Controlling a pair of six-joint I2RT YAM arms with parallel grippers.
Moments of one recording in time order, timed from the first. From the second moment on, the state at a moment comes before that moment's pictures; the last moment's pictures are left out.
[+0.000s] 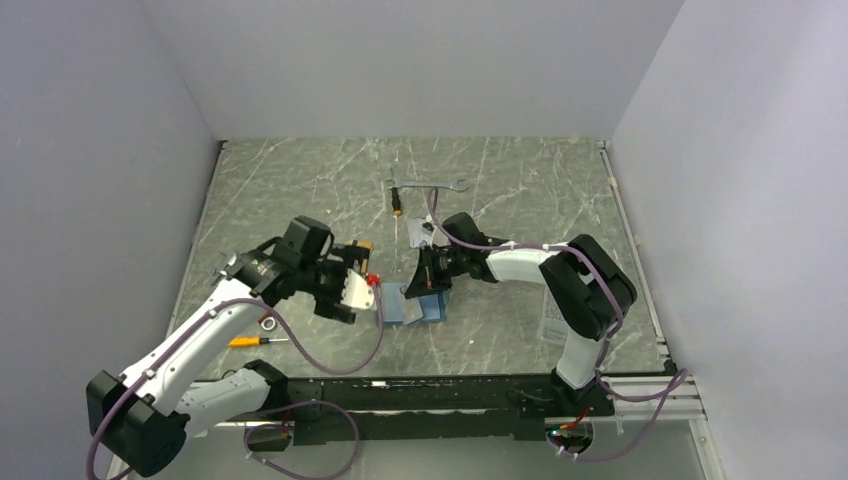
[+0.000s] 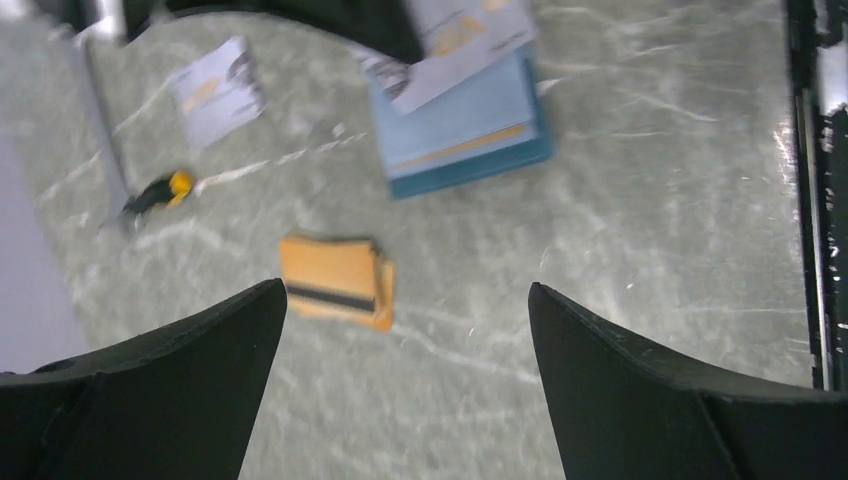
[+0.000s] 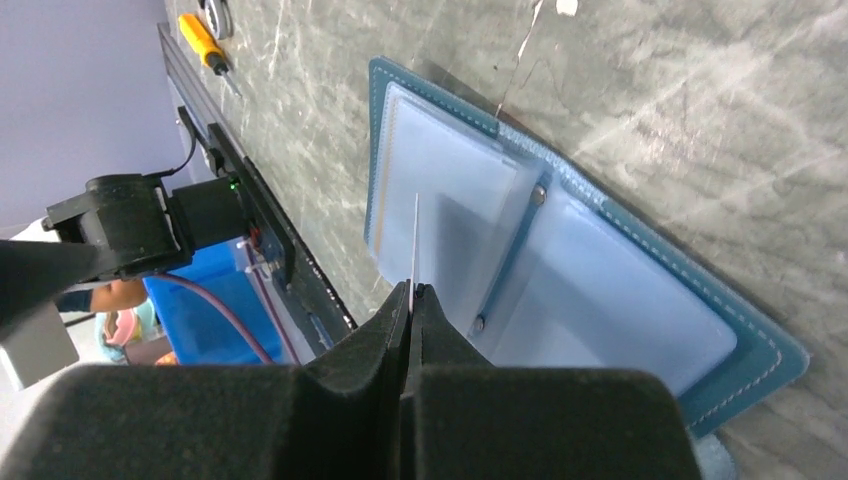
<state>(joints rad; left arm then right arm) -0.53 1.01 0.96 -0.85 0.41 1.18 0.65 1.79 0.89 0.07 -0.68 0.68</state>
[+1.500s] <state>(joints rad) -0.72 1.42 0.69 -0.48 0.36 1.78 0.53 1.74 0.72 0.29 -0.68 0.79</state>
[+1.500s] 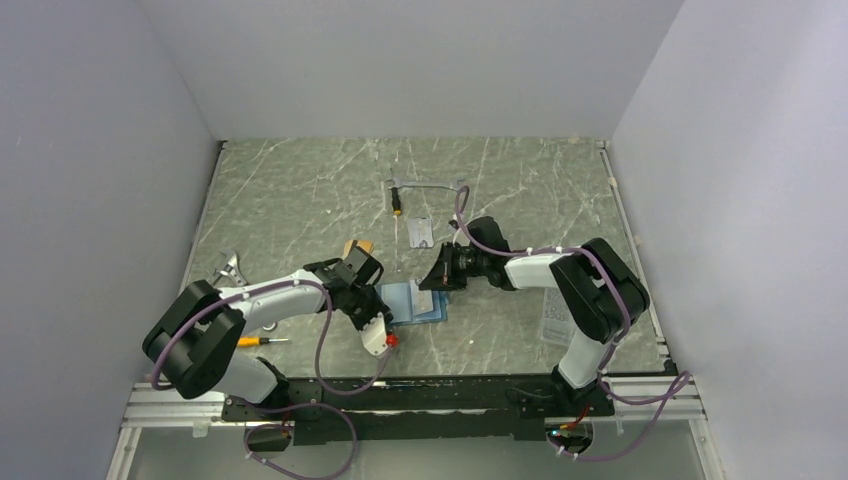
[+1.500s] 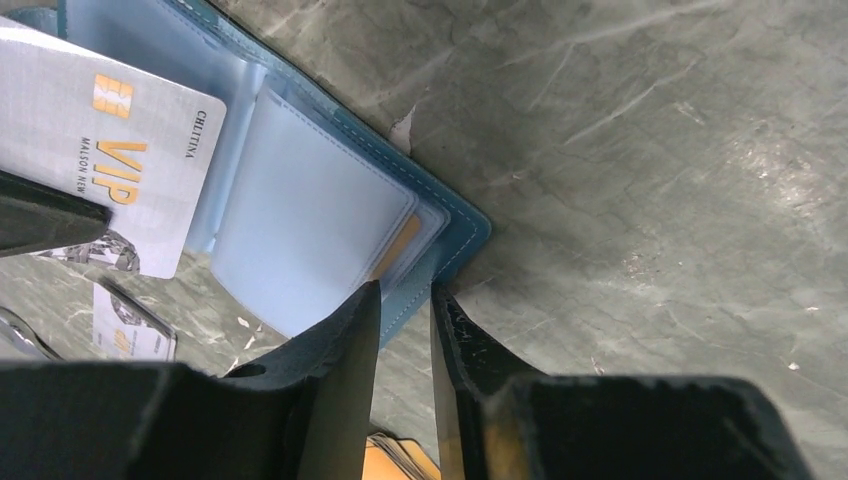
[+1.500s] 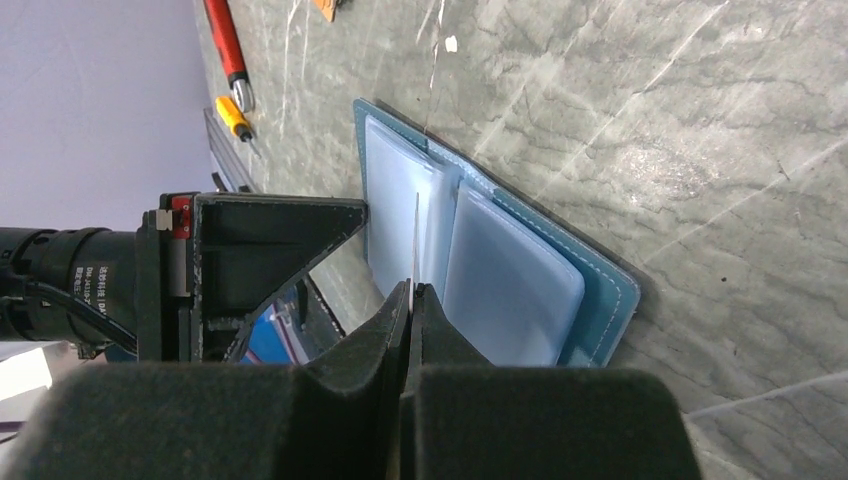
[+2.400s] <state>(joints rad) -0.77 1.43 0.70 -0.47 0.32 1.68 0.52 1.78 0.65 0.43 -0.65 0.86</state>
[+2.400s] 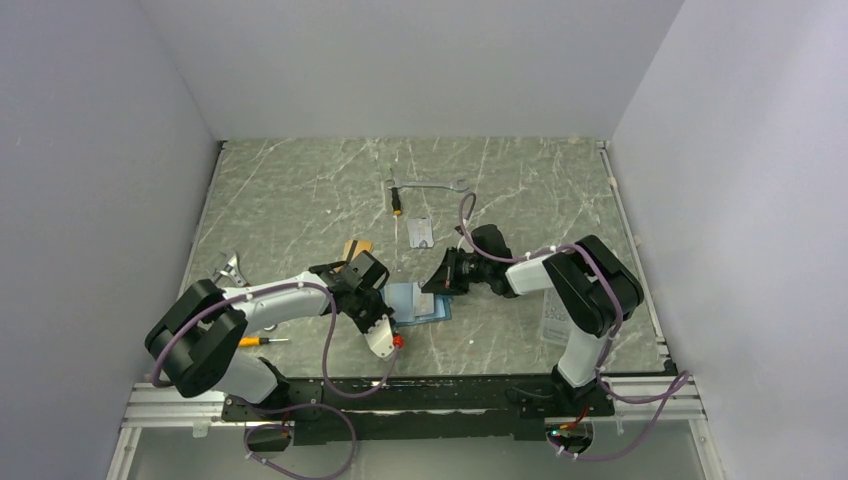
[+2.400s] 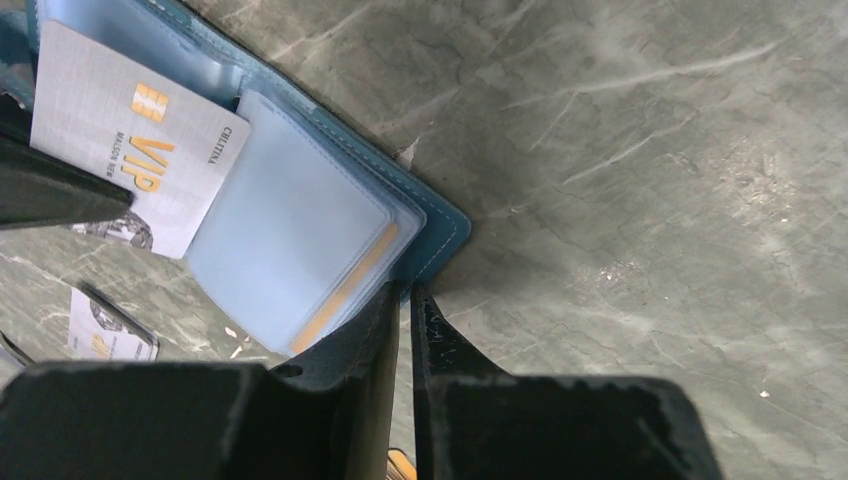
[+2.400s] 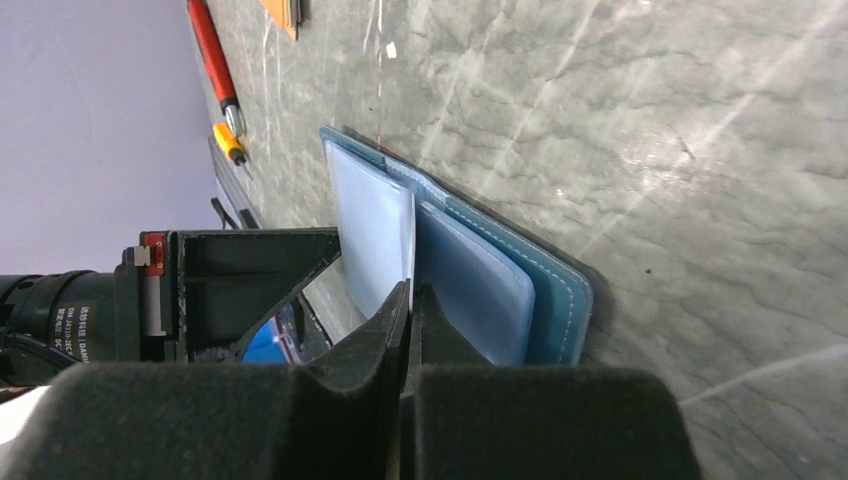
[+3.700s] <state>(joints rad) -0.78 1.40 0.65 -0.40 0.31 1.65 0.55 1.83 0.59 0.60 -0.66 0.94</state>
